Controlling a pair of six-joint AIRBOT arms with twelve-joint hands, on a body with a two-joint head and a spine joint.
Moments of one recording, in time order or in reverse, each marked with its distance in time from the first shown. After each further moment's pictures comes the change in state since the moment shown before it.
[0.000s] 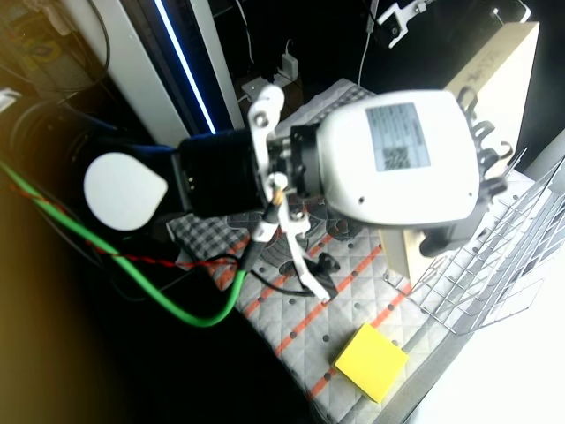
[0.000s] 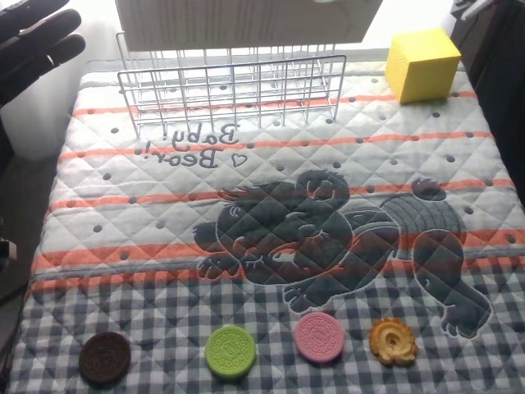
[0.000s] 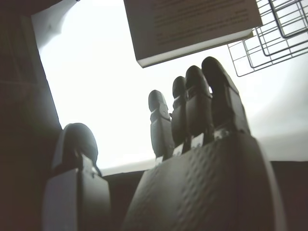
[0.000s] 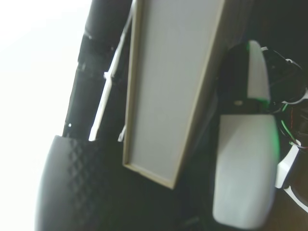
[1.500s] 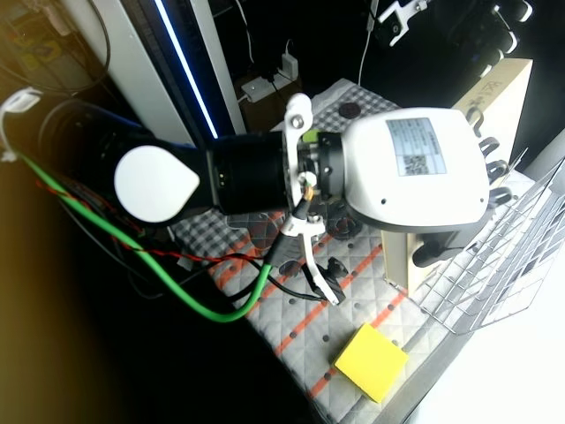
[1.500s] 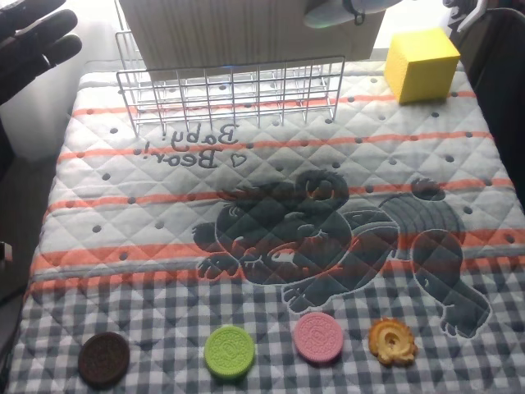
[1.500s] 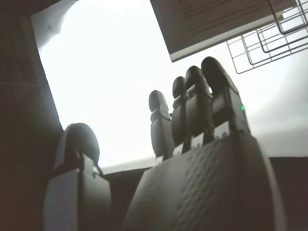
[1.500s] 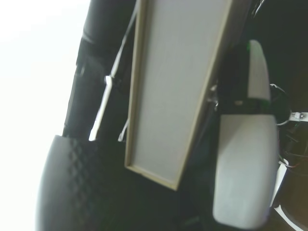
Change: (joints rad) left arm 0.010 0.010 -0.004 0.002 -0.007 0.000; right arm -0.022 -0.048 0.038 -0.069 -0.080 -0.016
